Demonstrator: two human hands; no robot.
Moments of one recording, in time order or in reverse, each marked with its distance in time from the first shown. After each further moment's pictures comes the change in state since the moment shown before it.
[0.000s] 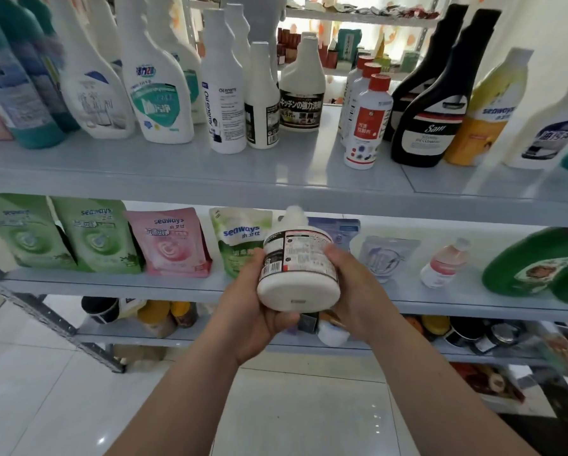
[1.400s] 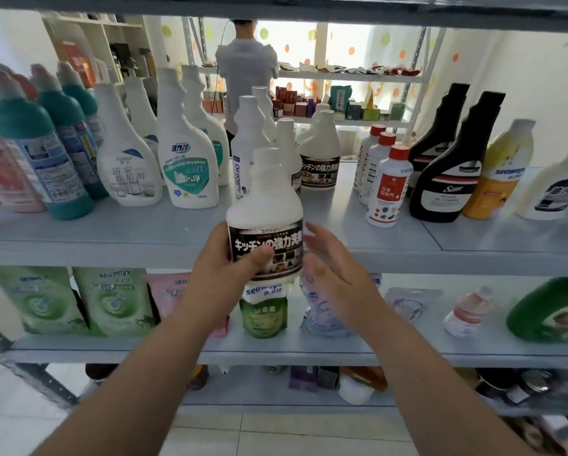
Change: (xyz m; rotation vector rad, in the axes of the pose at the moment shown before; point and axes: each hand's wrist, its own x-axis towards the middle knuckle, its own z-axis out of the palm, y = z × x) left_hand 0.037 0.141 -0.025 0.778 0.026 0.754; right_hand 0.060 -0.057 0.064 -0.752 -0.017 -0.457
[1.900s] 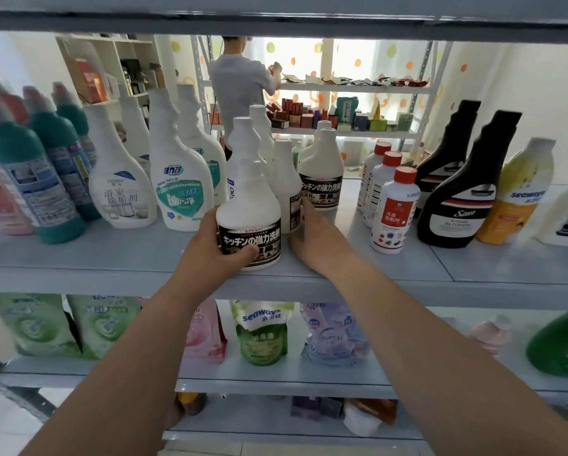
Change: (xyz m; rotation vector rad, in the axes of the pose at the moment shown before) left_hand 0.094 -0.029 -0.020 0.401 0.044 0.097; right_hand 0.148 0.024 -0.020 -0.644 0.048 0.099
